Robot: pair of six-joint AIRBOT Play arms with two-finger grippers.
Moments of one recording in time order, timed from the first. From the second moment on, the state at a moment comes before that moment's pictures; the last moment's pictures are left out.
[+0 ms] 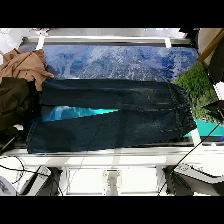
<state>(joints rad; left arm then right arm) 0.96 -0.95 0.75 1.38 -1.40 -1.35 -0.98 -1.26 1.14 -0.86 1.54 1.06</state>
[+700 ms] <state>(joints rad) 1.21 -1.13 0.66 1.26 -1.40 -0.89 -0.98 -1.17 1.13 -0.79 1.66 1.09</state>
